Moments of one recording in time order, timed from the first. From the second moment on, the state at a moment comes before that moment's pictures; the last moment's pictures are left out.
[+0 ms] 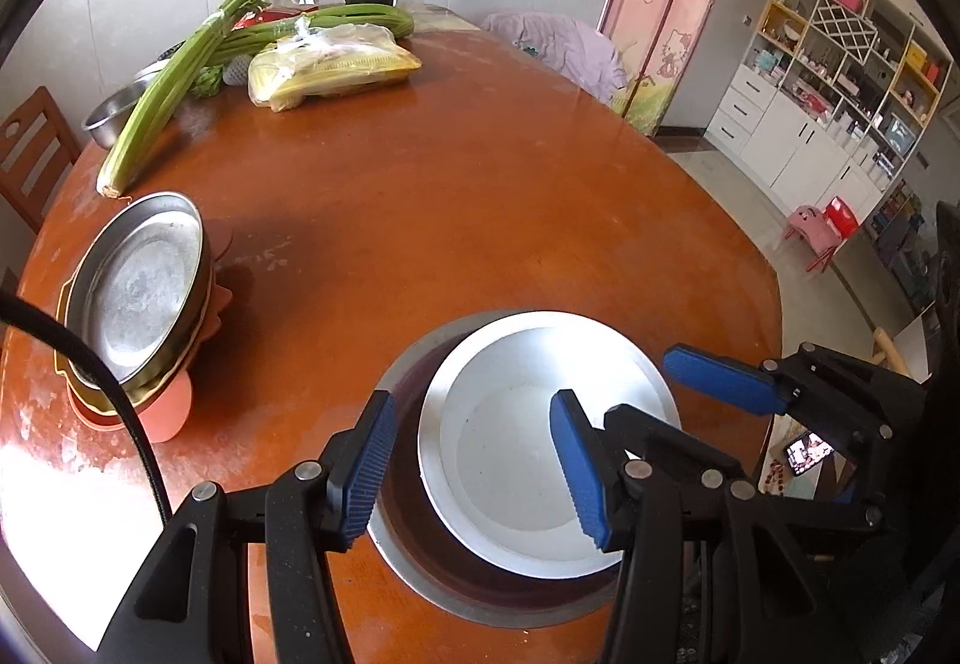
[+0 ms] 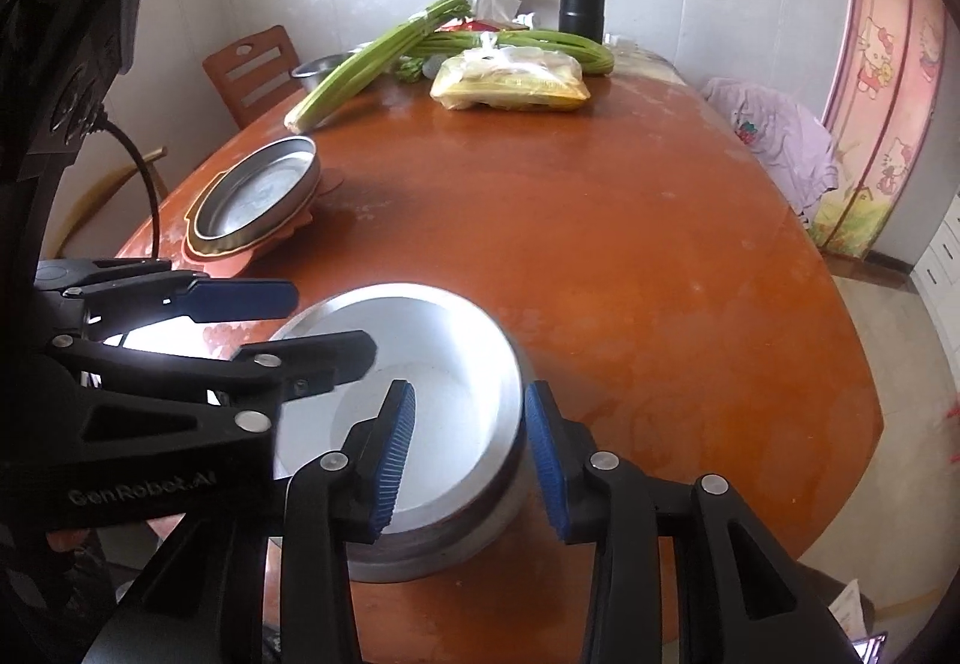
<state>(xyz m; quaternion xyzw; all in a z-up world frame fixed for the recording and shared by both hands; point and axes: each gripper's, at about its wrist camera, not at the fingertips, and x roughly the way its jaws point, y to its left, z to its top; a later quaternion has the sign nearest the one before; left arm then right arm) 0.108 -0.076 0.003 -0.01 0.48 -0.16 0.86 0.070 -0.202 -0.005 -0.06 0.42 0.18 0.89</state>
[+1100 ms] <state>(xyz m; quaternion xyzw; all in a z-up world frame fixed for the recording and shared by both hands) 0.119 -0.045 -0.046 -0.06 0.52 -0.14 0.84 0.096 -0.218 -0.053 0.04 0.51 0.20 0.84</state>
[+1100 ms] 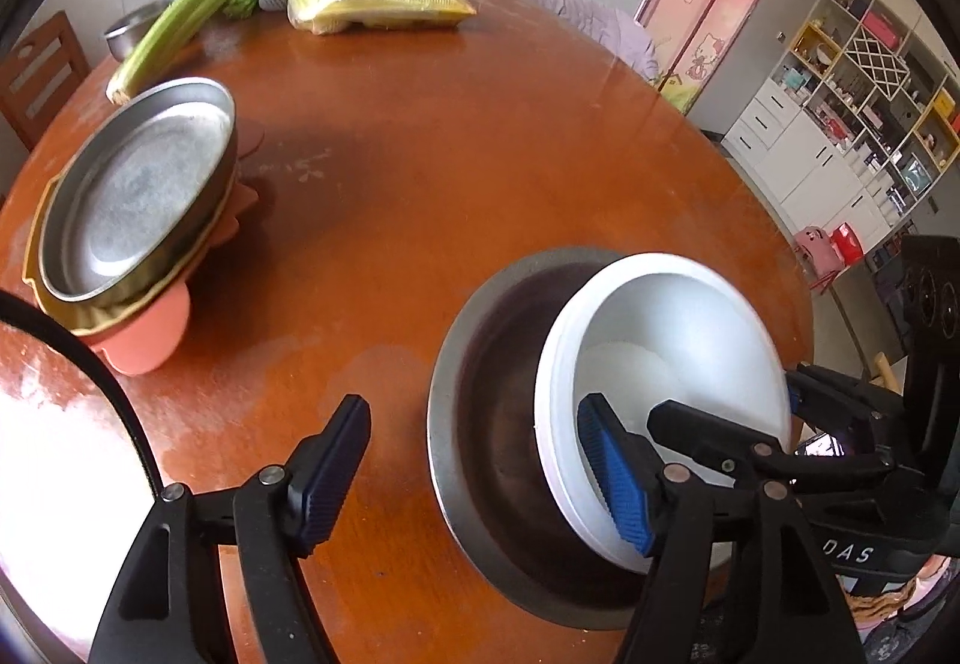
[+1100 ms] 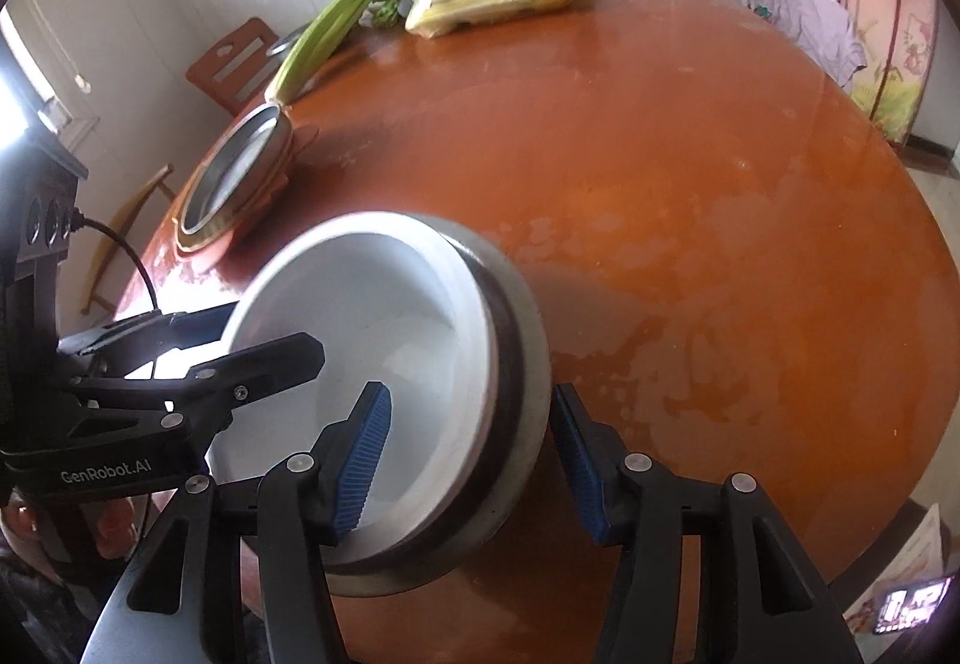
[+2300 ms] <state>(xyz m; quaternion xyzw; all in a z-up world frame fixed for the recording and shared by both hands) 0.151 0.027 0.017 -0.09 0.48 -0.11 0.87 0.150 -0.129 0.009 0.03 0.47 0.27 0.84</state>
